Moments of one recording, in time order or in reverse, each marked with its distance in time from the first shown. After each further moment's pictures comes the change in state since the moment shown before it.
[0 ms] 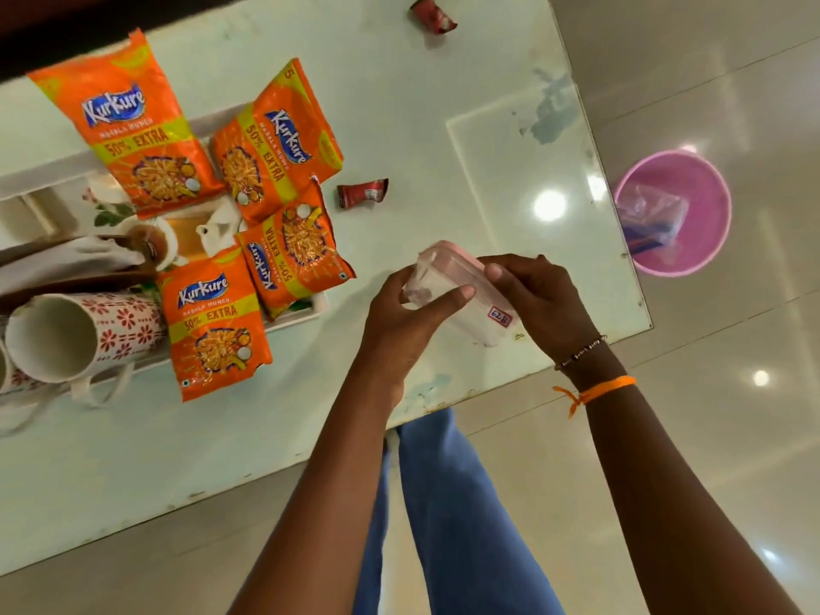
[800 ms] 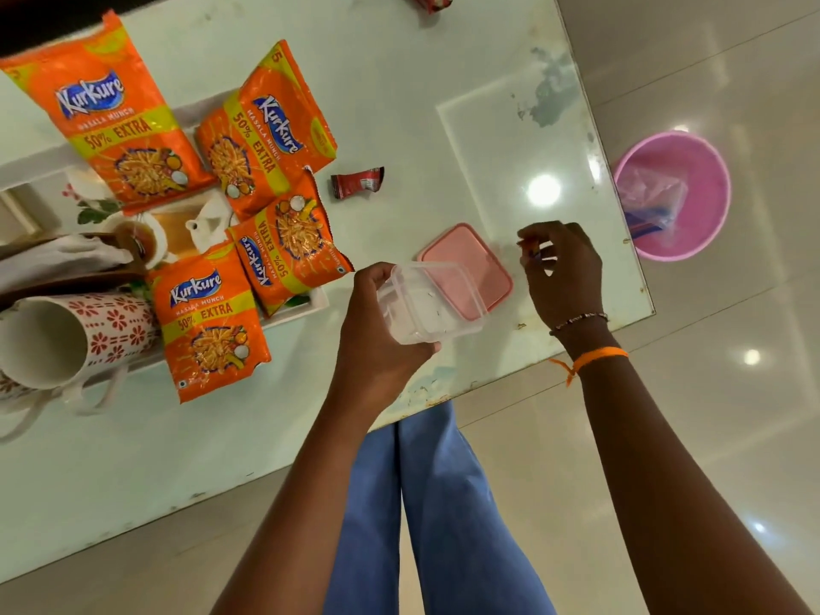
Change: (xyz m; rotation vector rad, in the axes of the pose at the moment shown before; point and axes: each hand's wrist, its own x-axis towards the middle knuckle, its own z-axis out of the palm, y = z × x) left_hand -0.016 -0.012 -0.028 0.293 0.024 0.252; right_hand 0.019 0.027 -0.005 -0.307 0.364 0.086
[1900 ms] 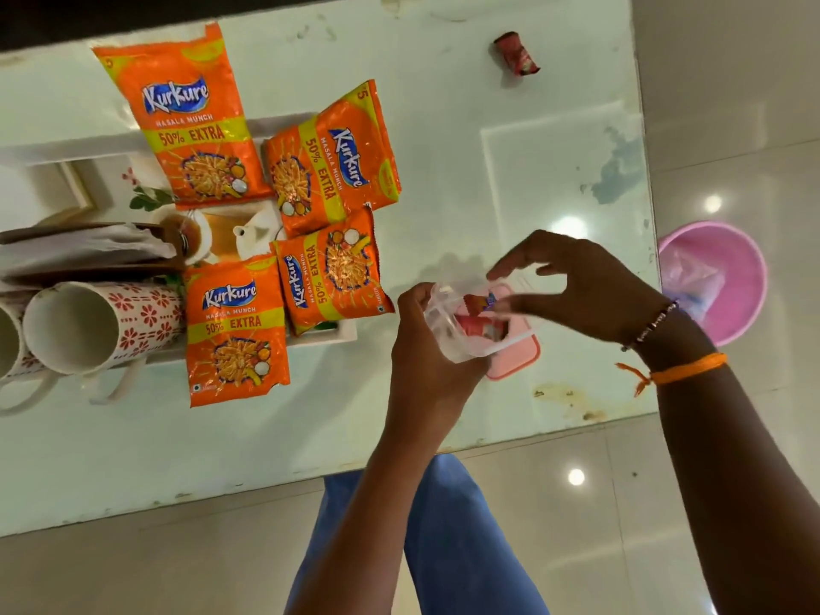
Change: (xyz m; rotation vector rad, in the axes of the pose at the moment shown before) left_hand 0.020 0.030 0.022 -0.181 0.201 -0.027; right_hand 0.064 -0.083 -0.026 -0.133 -0.782 -0.319
